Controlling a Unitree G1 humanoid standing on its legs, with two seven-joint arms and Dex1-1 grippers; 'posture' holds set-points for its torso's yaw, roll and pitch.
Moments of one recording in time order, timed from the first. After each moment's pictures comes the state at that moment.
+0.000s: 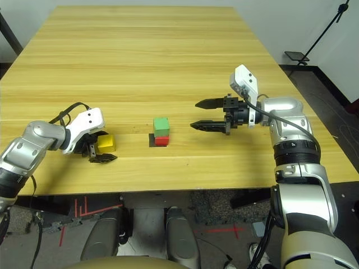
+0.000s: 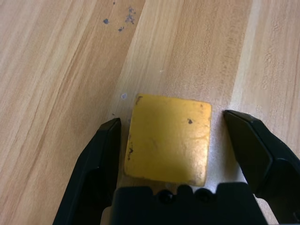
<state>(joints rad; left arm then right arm) -0.53 0.69 -0.33 0.05 -0.09 0.59 -1.08 -0.74 -0.72 0.02 0.60 0.26 0.25 1.51</state>
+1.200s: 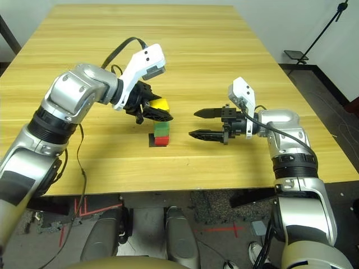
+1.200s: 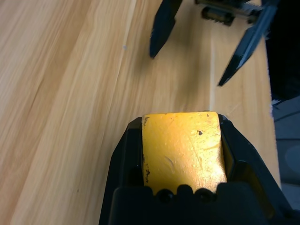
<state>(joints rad) -1.11 0.32 -0.43 0.22 -0.20 0.96 -1.06 -0.61 -0.71 -0.01 0.46 0.30 0.31 1.47</state>
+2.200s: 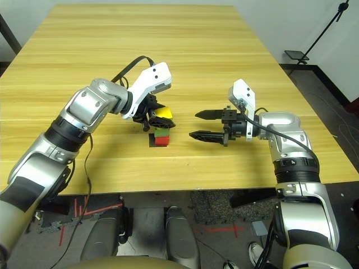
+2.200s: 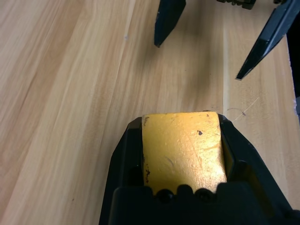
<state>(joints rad) -1.05 0.27 -0.46 0.30 -0.14 0.83 -1.02 -0.58 -0.72 -0.01 0.43 0.32 0.33 1.43</state>
